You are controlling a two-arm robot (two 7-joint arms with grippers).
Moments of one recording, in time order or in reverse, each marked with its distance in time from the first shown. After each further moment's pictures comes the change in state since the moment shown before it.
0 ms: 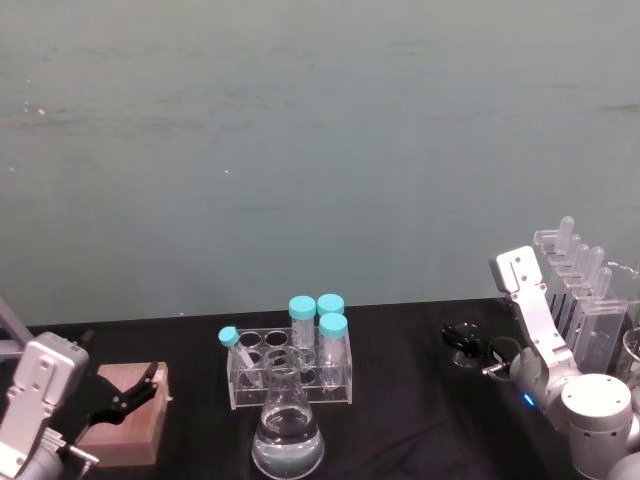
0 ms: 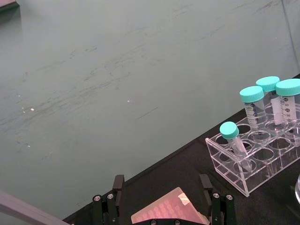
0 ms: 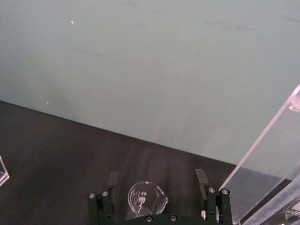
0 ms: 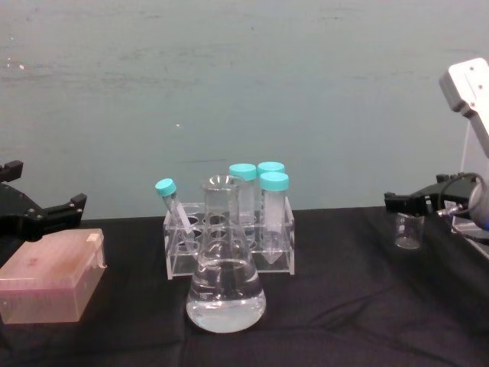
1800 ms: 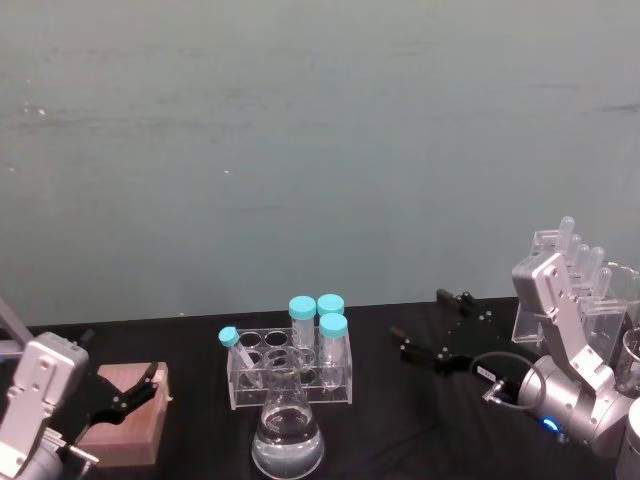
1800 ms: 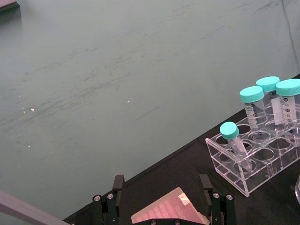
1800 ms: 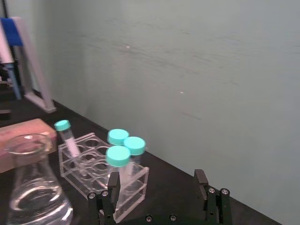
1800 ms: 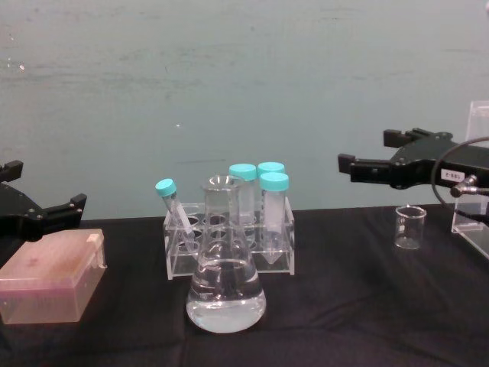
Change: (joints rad) left arm 0.000 0.000 0.000 0.000 0.000 0.000 0.000; right arm -0.223 0.177 -0.088 -0.452 0.268 -0.075 0.386
